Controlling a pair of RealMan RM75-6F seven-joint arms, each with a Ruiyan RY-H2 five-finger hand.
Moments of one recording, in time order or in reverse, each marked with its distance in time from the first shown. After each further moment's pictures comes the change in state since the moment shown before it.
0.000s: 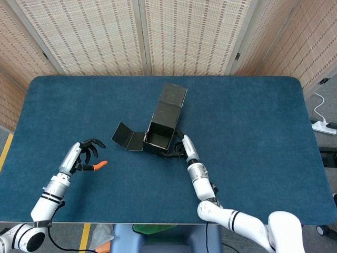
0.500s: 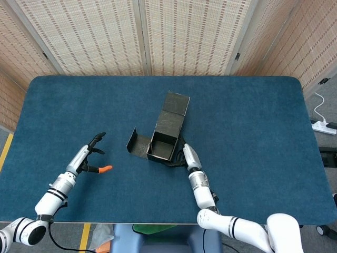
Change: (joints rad) left arm -0.056 -0.001 0.004 0.040 -0.071 -0.200 -0.097; right arm -0.021 -0.042 -0.102 -0.012 0.069 0.129 -0.200
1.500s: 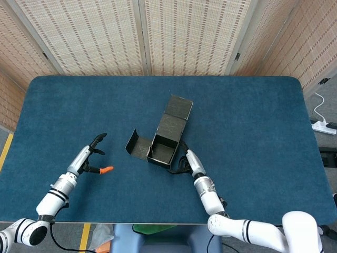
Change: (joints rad) left arm 0.002 -0.006 -0.009 -0.017 -0.018 -0.016 0.048; right arm -0.037 0.147 -0.105 -0.225 0.072 0.012 0.027
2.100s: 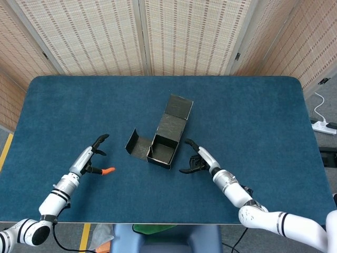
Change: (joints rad) left arm -0.007 -0.010 -0.002 -0.020 -0.041 -0.005 0.096; right arm -0.057 0.334 -0.022 -0.151 -0.200 -0.305 0.343
